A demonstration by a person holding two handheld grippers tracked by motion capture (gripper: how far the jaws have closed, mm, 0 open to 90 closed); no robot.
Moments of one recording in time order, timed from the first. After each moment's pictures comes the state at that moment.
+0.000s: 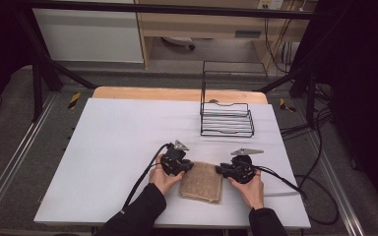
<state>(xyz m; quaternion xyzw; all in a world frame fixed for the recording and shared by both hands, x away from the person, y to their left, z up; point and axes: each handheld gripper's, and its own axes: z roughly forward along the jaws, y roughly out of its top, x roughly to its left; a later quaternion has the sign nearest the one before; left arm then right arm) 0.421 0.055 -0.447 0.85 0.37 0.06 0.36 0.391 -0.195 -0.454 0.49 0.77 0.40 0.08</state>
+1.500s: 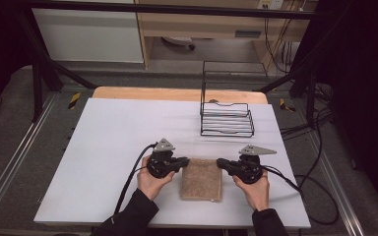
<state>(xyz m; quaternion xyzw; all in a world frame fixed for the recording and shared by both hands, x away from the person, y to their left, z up) 0.389 0.089 -0.407 0.80 0.36 0.06 0.47 0.369 -0.200 -0.409 0.43 0.75 0.49 0.09</state>
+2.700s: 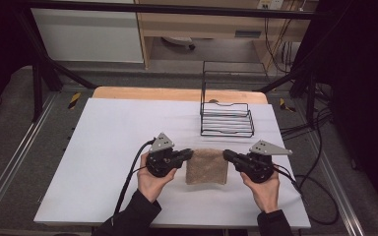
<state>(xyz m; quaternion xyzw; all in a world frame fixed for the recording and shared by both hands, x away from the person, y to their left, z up) 0.371 0.084 -0.365 0.77 0.33 0.10 0.53 0.350 -0.208 -0.362 0.39 0.74 0.53 0.16</state>
